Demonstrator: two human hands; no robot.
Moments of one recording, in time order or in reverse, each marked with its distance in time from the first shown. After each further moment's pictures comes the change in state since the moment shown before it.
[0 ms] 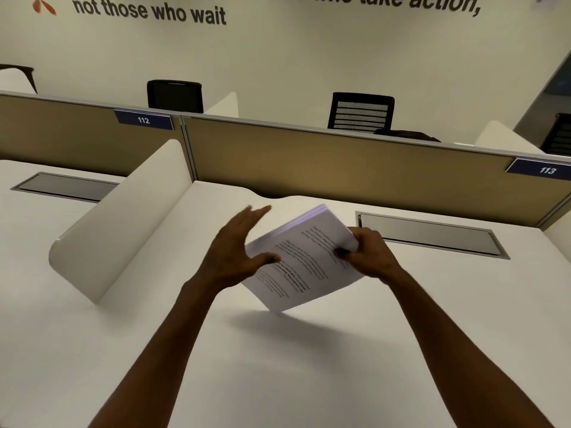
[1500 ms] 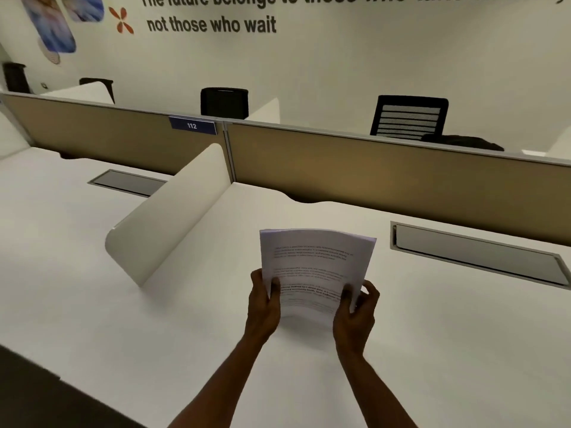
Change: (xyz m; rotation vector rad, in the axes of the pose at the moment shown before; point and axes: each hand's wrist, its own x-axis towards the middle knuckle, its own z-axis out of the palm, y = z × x) left_hand -0.071 -0.007 0.114 -0.518 0.327 -0.553; right_hand -0.065 0.013 0.145 0.653 0.607 0.291
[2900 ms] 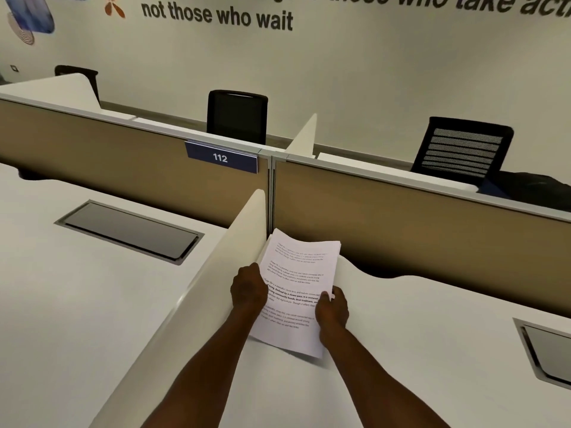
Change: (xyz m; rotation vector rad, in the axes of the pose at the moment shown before) left_hand 0.442 -0.104 -0.153 0.722 -0.010 -0.208; right_hand 0.163 0.041 0.440 -0.259 -0.168 0.483
